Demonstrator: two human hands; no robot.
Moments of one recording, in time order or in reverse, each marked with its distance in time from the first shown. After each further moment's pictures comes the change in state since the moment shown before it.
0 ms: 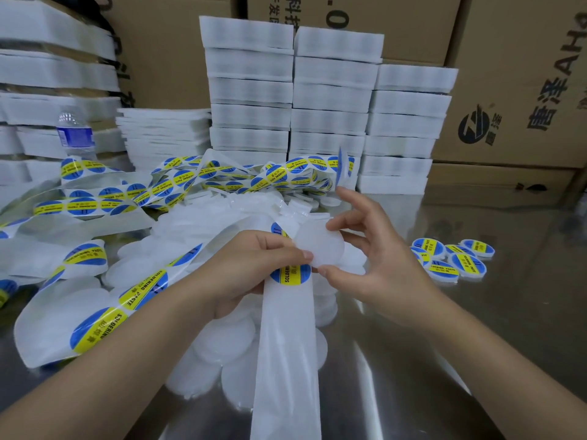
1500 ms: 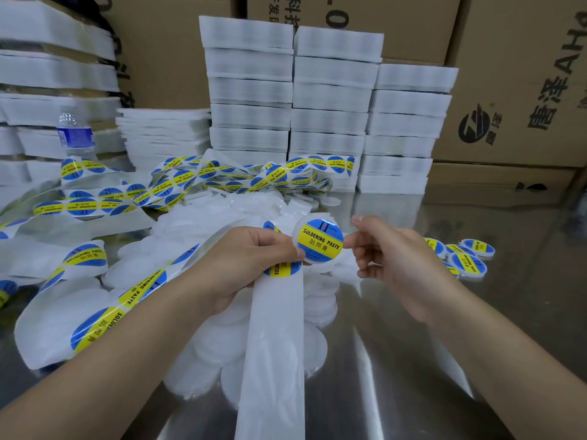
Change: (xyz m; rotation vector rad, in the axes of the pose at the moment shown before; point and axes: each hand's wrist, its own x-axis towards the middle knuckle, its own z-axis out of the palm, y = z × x) left_hand 0.002 0.001 -0.003 -0.016 0.067 0.012; right_hand 0.012 -0.007 -0.010 0.328 0.180 0.669
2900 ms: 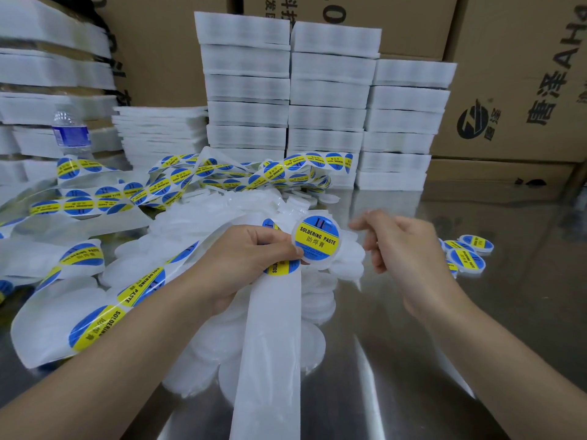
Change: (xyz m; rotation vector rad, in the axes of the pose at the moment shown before) left_hand 0.000 -0.003 0.002 0.017 0.008 0.061; right_hand -0.004 0.000 0.002 -0.117 0.281 -0.153
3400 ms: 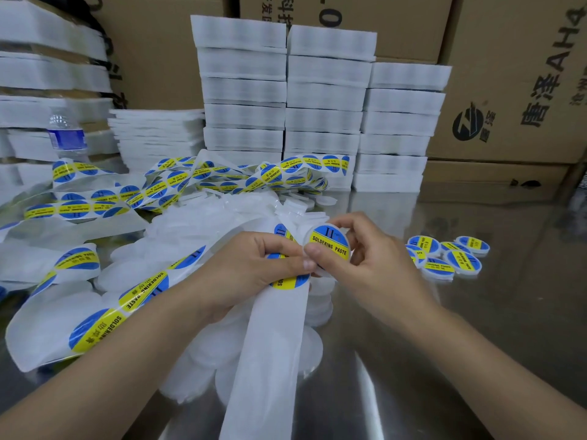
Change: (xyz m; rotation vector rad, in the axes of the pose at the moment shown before) left_hand -0.006 0.003 0.005 -0.029 -0.173 0.110; right_hand -0.015 0.008 0.007 -0.418 -0.158 -0.393
